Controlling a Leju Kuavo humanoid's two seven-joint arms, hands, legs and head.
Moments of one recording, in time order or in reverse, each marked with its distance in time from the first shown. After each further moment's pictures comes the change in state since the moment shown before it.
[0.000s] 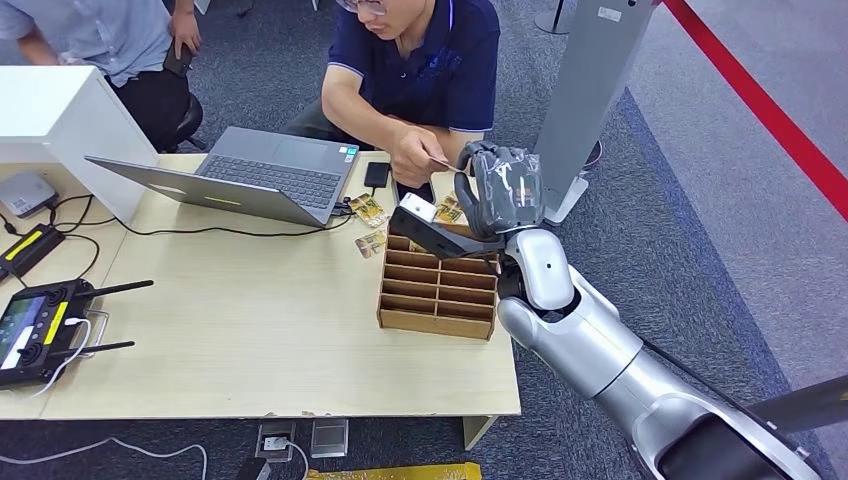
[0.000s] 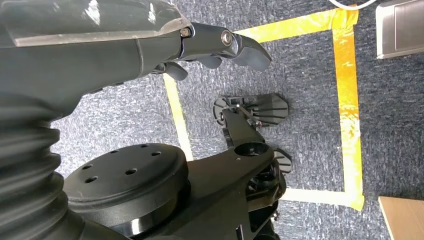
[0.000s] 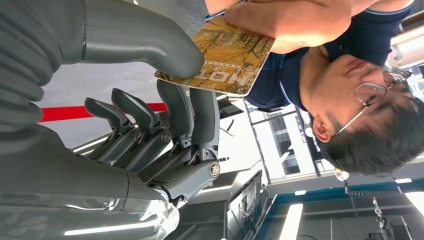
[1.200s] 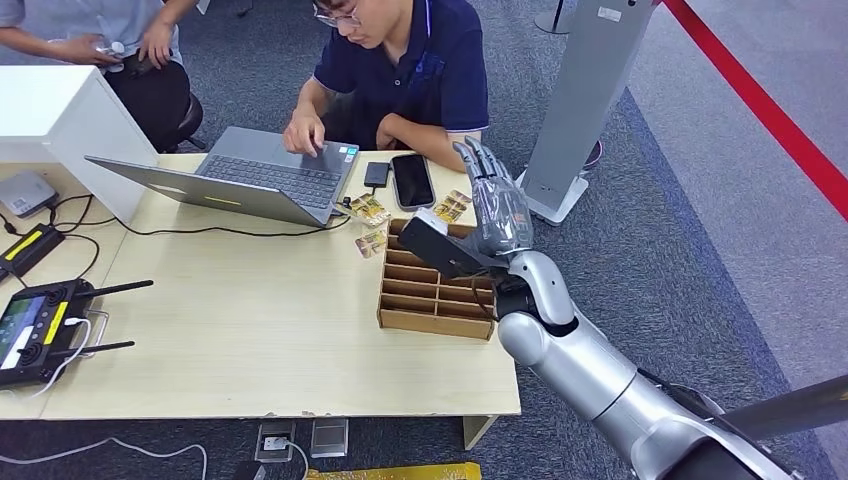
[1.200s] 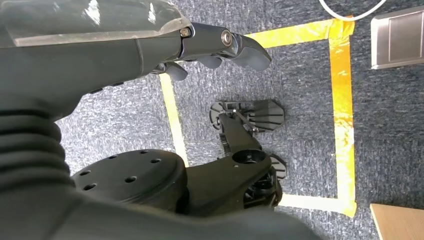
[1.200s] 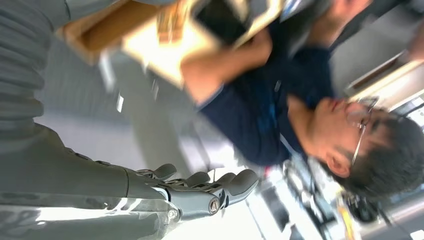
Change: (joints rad) left arm 0.035 0.009 0.047 -0.003 0.032 0.019 -0.048; right arm 0.292 -0.045 -0.125 -0.222 -0.777 0.016 -0.380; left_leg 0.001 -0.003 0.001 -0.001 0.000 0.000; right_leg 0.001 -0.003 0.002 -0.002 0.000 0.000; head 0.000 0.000
